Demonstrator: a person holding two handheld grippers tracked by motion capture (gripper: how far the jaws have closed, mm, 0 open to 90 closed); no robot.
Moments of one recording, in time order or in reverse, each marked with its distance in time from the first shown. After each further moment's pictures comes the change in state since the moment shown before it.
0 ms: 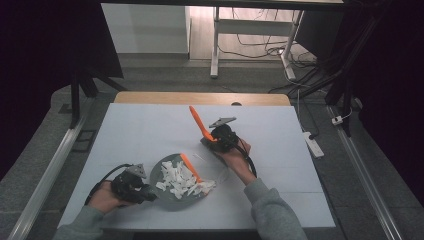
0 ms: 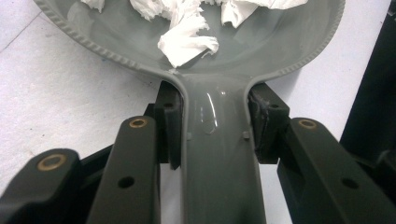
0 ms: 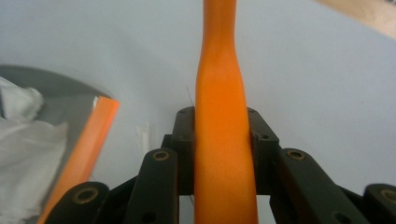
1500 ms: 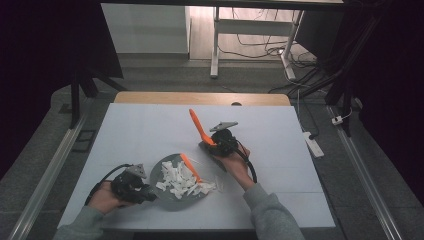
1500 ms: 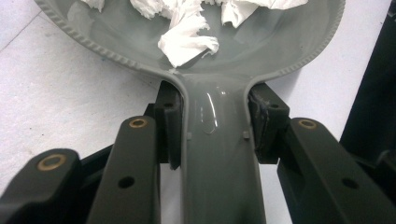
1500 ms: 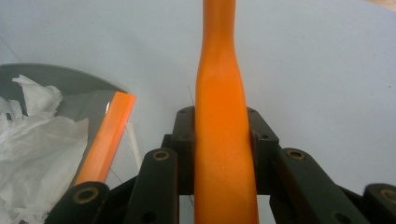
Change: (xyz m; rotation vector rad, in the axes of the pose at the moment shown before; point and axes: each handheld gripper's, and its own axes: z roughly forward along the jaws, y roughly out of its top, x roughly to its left) left arm -0.001 0.000 0.000 -0.002 0.001 -0.005; right arm 0.007 -0.011 -0.001 -0.034 0.038 0.043
